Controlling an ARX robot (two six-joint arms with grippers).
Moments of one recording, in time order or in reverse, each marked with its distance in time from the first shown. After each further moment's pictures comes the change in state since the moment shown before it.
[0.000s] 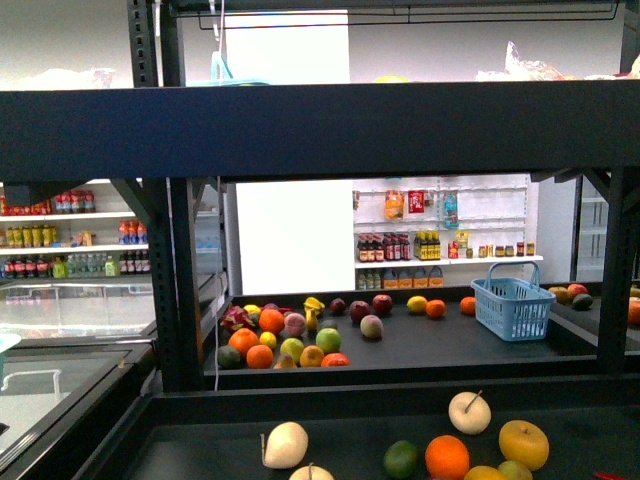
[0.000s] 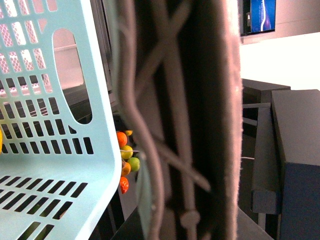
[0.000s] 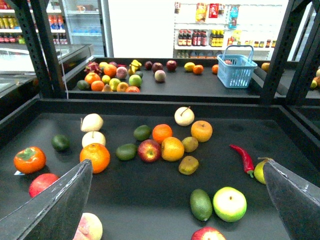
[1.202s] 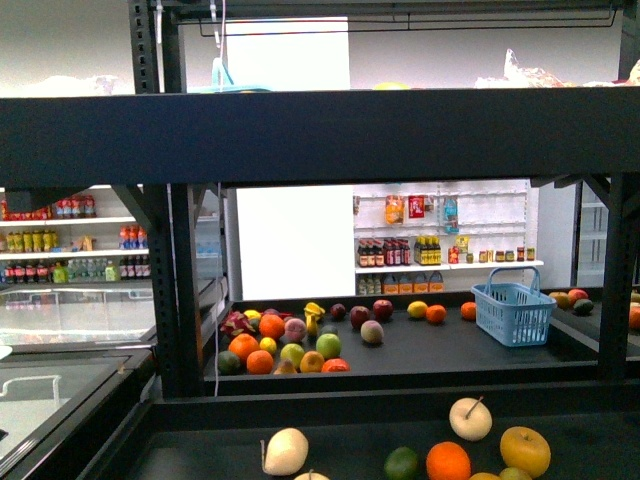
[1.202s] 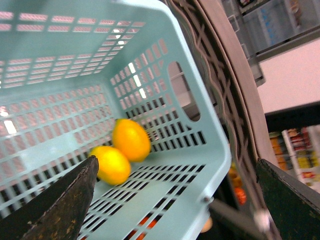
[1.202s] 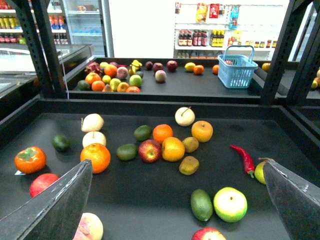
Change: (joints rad) left arm 0.025 -0.350 -0.195 -0.487 -0.232 0.472; right arm 0.000 0.000 0.000 0.000 0.000 0.000
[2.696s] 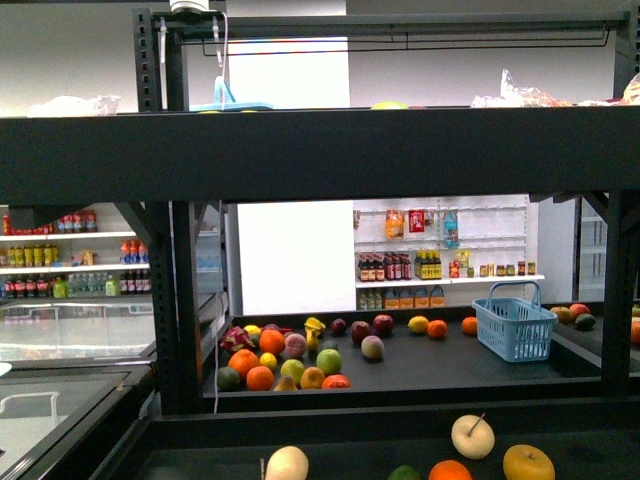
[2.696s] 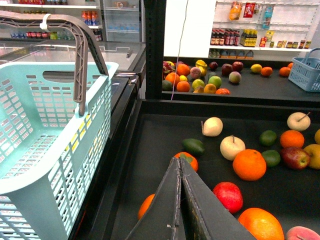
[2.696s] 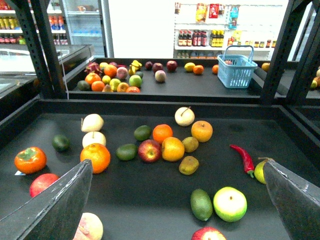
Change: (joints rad) left arm -0.515 -1.495 -1.033 -0.060 -0.082 0.866; right arm 0.000 -0.001 0.000 0.000 0.000 0.000
